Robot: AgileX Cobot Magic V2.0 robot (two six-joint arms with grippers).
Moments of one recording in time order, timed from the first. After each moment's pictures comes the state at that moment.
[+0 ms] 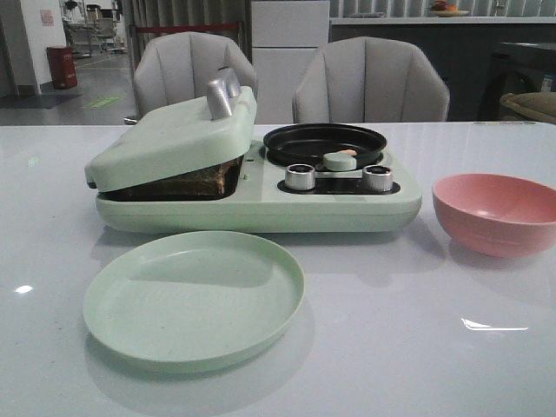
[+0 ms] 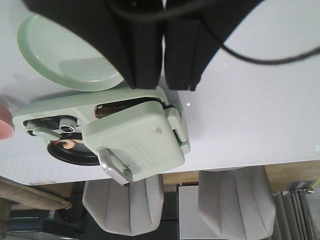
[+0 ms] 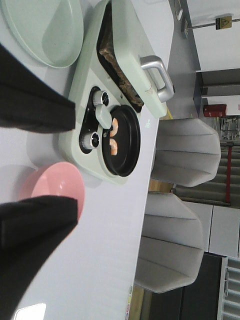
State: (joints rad) left arm -0.39 -0.01 -0.41 0.15 0.64 -0.17; right arm 0.21 0.08 -0.21 0.32 0.24 -0.33
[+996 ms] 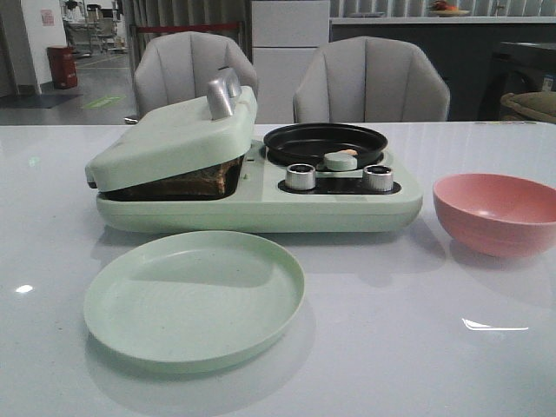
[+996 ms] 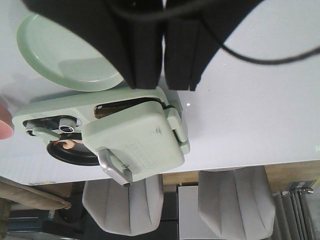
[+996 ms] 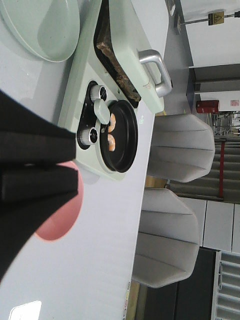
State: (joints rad) left arm -0.39 -0.01 -0.41 0.15 0.64 -0.17; right arm 0.21 0.08 -0.18 0.33 0.18 -0.33
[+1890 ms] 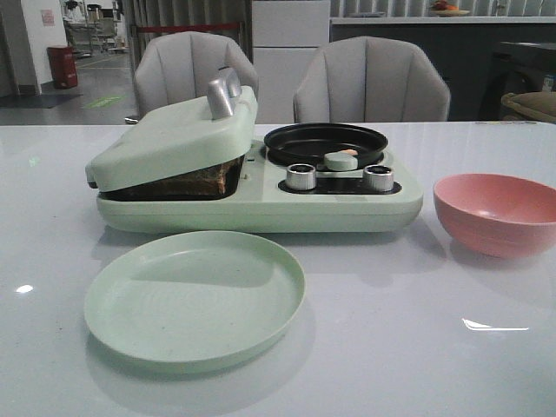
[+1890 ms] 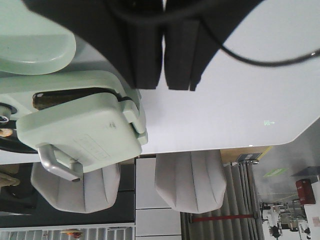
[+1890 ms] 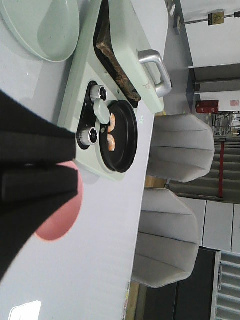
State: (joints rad) left arm -0.15 -0.01 -0.04 0.00 0.14 0.01; right arm 0.21 0.08 -0.18 0.33 0.17 -0.33
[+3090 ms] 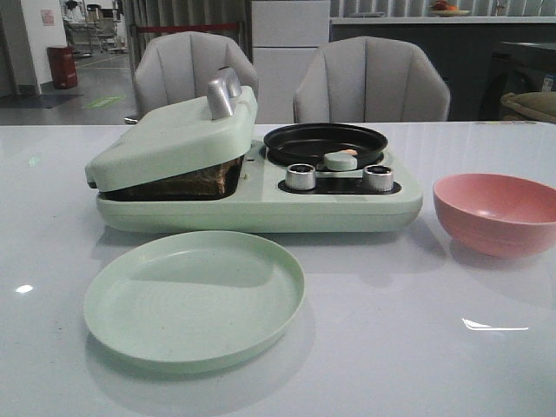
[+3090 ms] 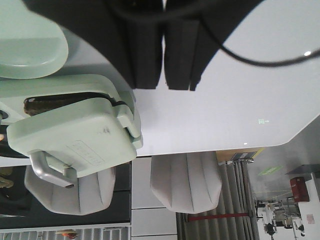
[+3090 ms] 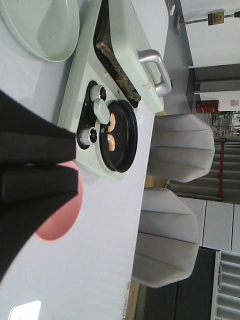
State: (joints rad) left arm -0.13 -0.01 0.01 0.01 0.09 0.01; right arm 0.21 0.08 -0.18 0.33 0.17 -0.33
